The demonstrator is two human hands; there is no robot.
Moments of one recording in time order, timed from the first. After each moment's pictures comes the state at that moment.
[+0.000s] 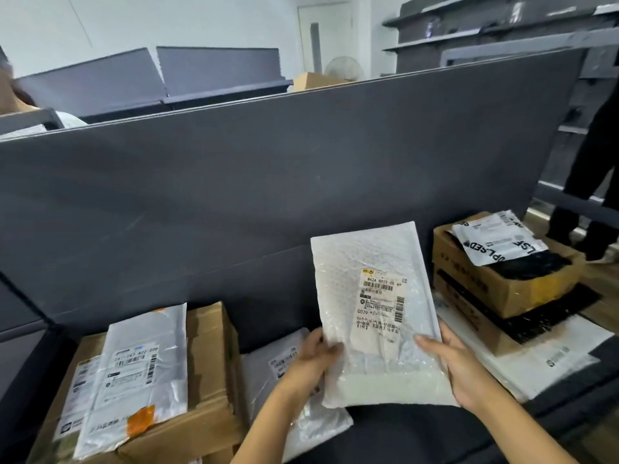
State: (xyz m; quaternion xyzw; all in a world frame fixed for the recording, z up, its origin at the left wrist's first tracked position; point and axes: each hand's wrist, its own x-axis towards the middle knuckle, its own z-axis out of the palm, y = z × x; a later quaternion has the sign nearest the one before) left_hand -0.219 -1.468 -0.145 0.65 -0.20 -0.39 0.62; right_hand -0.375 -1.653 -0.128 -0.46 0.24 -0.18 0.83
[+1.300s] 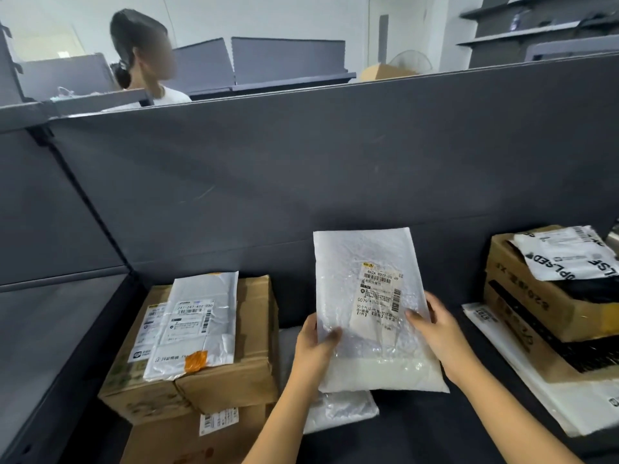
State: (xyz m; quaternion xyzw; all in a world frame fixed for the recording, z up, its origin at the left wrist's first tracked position) left_hand -0.229 -1.427 -0.133 0.71 -0.11 -0.18 0.67; right_hand -0.310 -1.626 -0.127 -0.68 0.23 -0.19 0.67
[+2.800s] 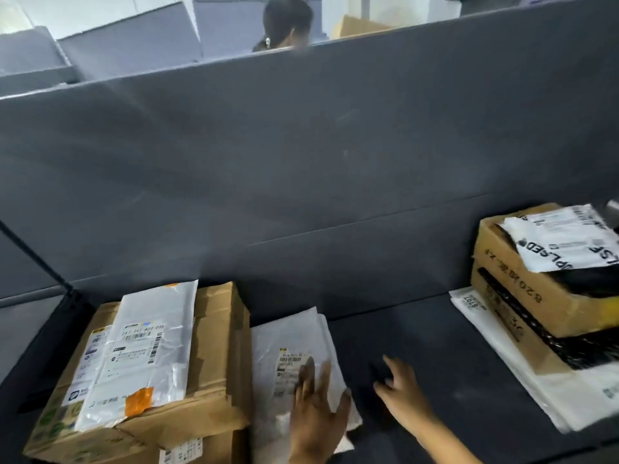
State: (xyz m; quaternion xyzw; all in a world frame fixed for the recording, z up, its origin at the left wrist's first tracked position) left_hand -0.250 -1.468 -0.230 0.94 -0.20 -0.13 0.24; right_hand -0.308 -1.623 -0.239 -0.78 0.32 0.03 0.55
